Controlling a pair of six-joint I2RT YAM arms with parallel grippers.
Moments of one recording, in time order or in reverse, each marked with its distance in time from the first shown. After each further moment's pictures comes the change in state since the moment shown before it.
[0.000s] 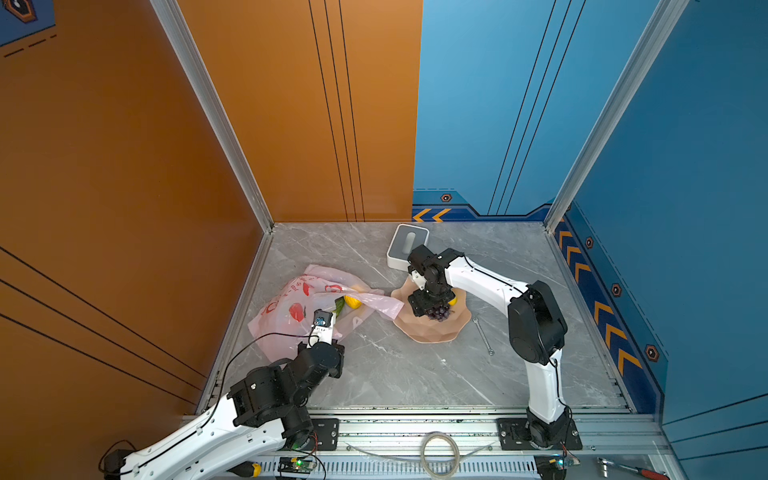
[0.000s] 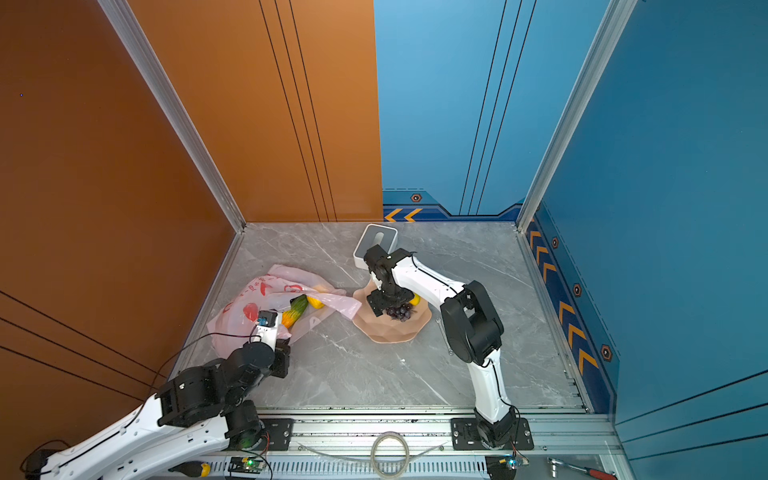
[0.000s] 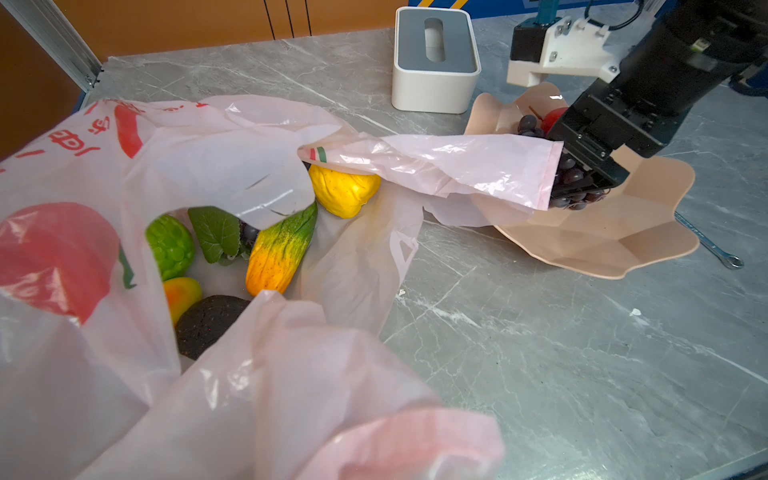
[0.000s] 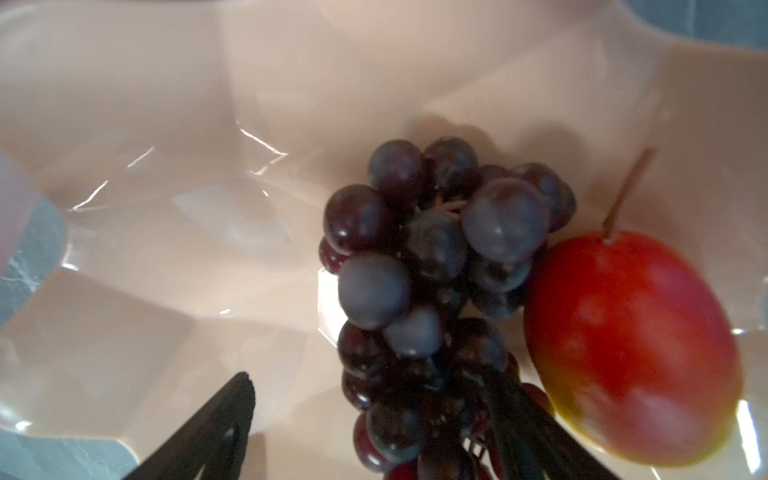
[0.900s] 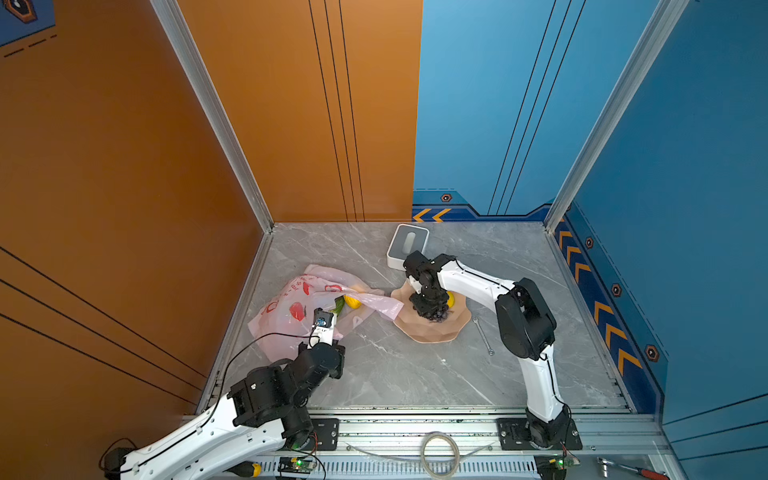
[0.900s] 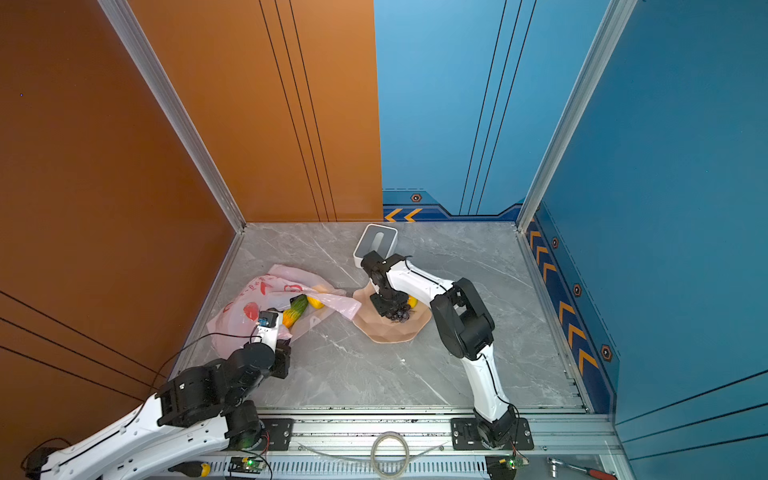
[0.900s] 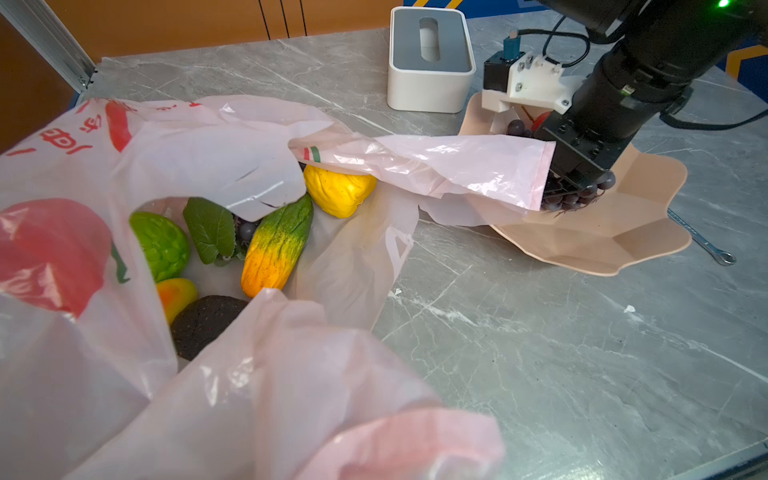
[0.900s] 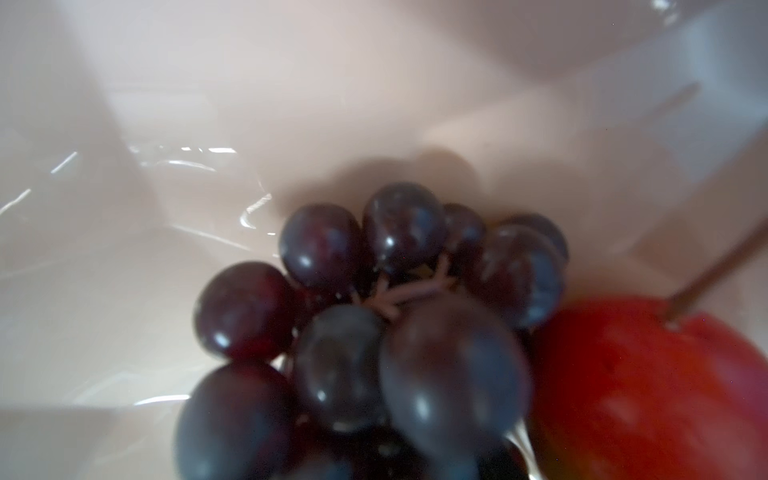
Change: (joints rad) left arm -0.013 0.000 0.000 0.000 0.000 -0.003; right arm -0.001 0.074 -0.015 0.063 0.051 0.004
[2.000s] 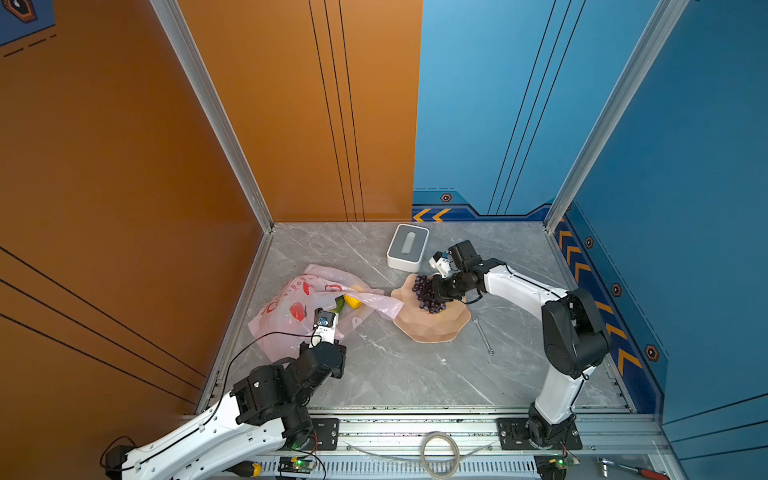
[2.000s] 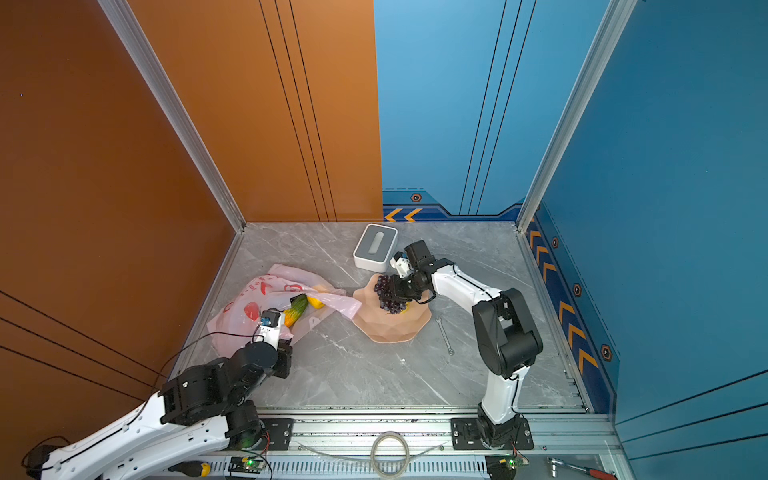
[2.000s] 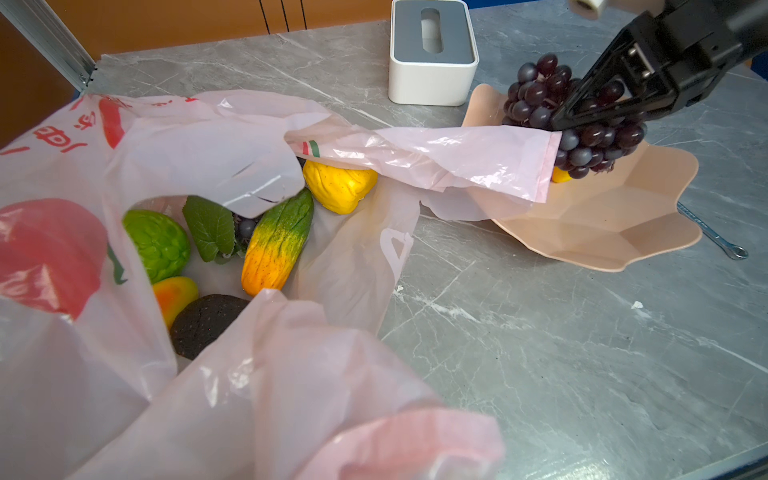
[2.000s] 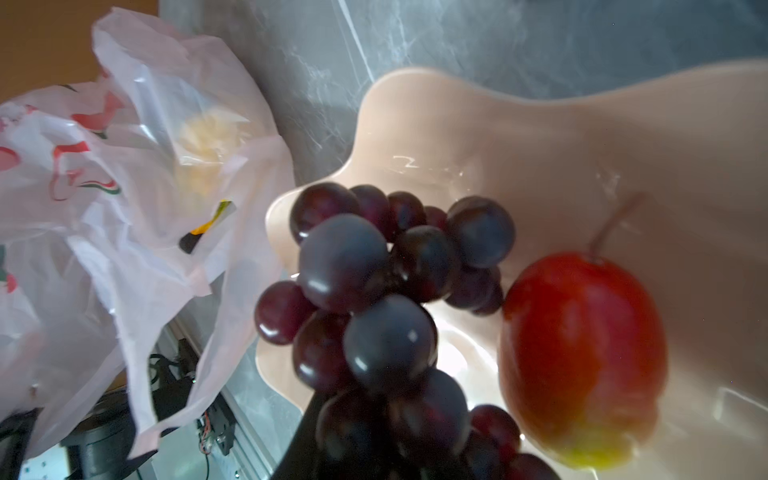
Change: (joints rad) left arm 0.000 0.020 0.000 0.000 0.000 0.000; right arm -0.236 -0.323 -0.396 0.507 -0.634 0.282
